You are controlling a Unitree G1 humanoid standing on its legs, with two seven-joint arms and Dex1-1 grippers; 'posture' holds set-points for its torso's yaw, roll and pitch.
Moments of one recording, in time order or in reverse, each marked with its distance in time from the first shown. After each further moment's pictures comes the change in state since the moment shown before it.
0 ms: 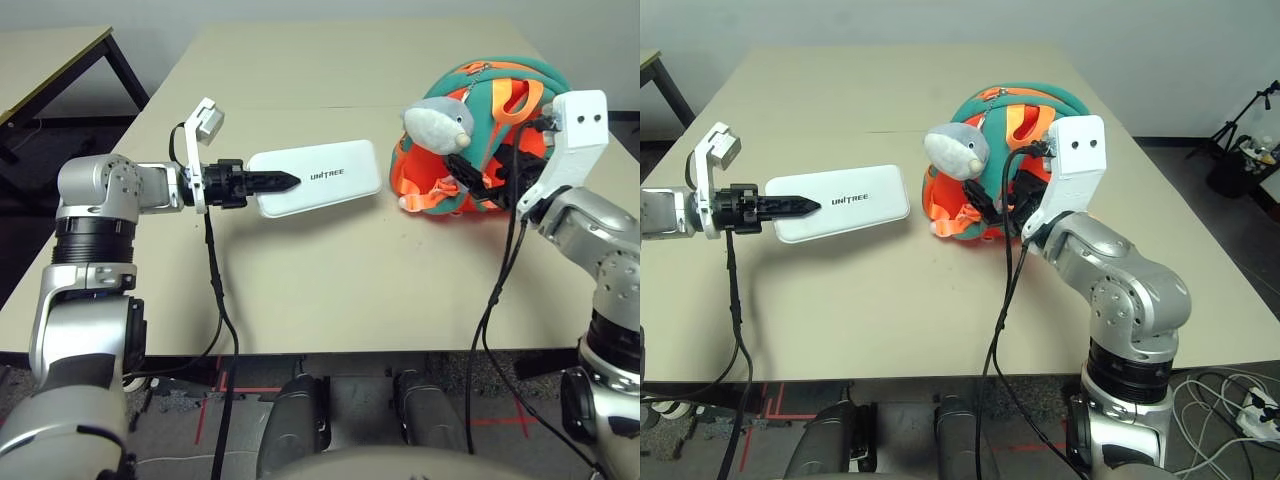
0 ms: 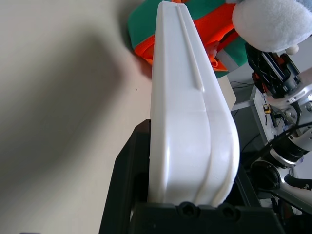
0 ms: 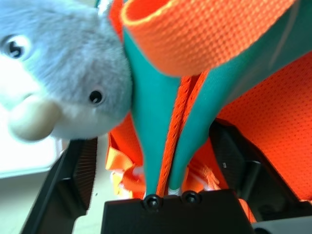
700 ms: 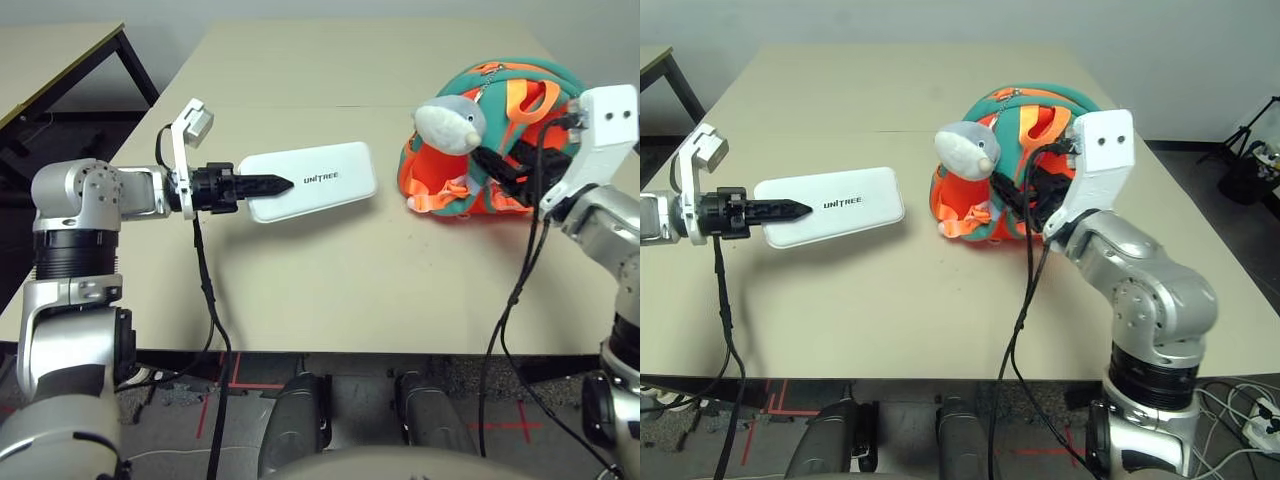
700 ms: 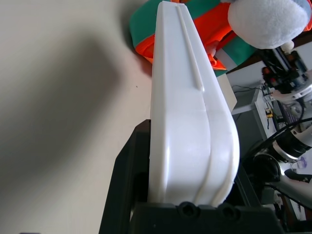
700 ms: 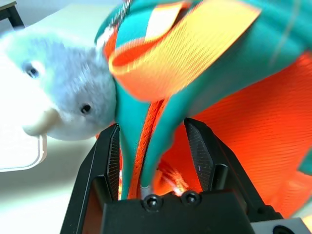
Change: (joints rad) left arm 0.014 0.011 0.025 -0.042 -0.051 0.024 0.036; right arm 0.055 -0.149 -0.131 -0.114 0.102 0.036 0.075
